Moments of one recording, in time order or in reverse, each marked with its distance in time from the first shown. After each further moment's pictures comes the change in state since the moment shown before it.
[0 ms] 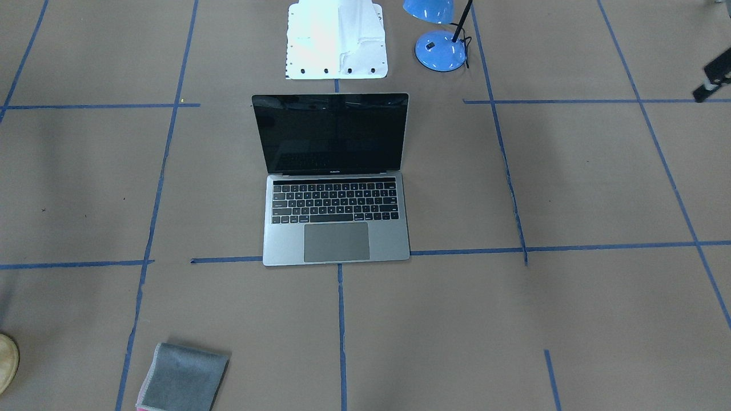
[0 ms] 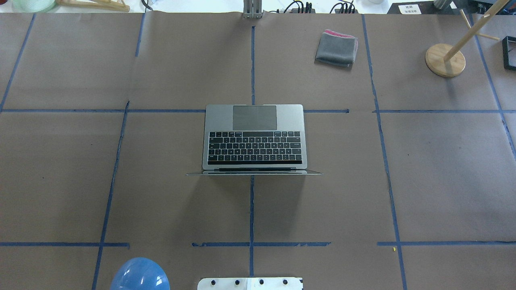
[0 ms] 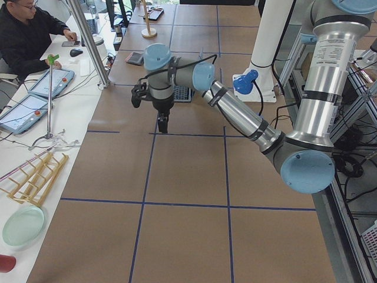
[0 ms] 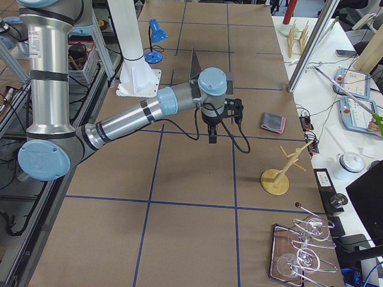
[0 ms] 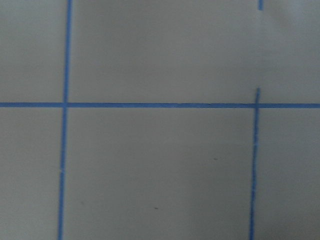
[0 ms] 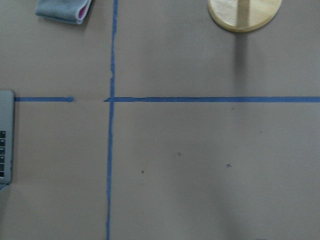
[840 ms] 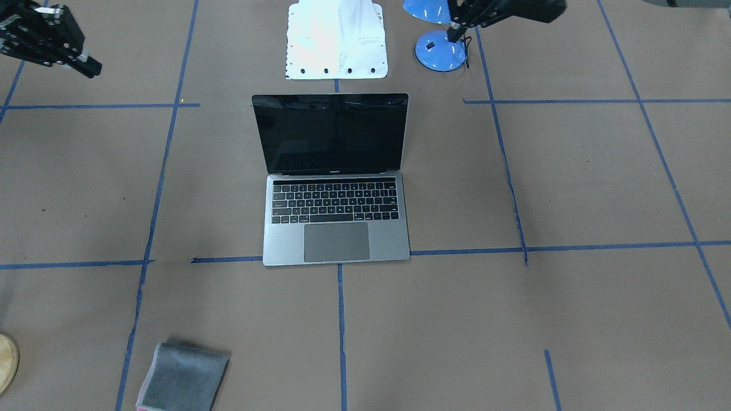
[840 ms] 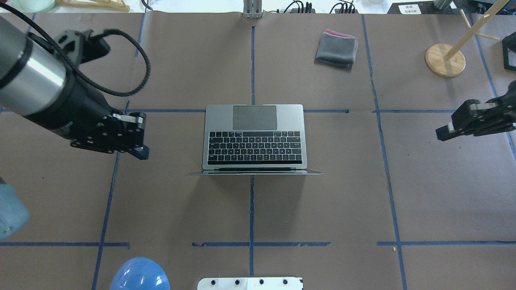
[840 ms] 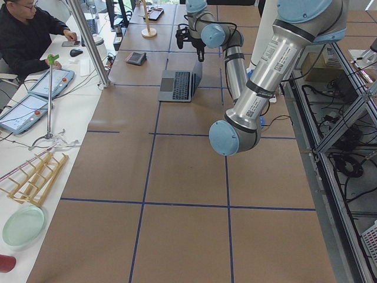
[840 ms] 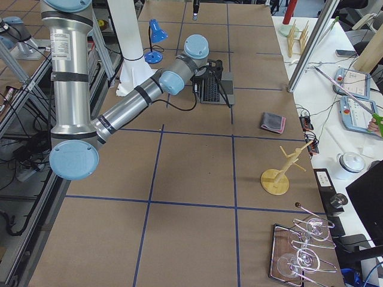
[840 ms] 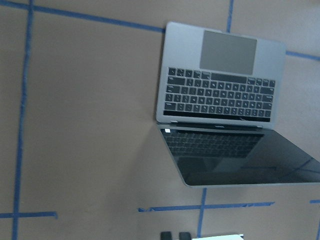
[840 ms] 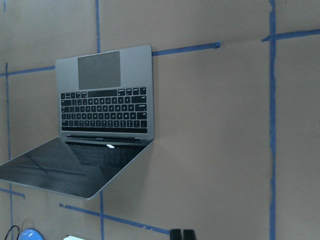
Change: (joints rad) left arm 0.614 -0.337 -0.128 -0.189 0.108 -0.865; right arm -0.372 0.033 0.136 0.468 0.029 0.723
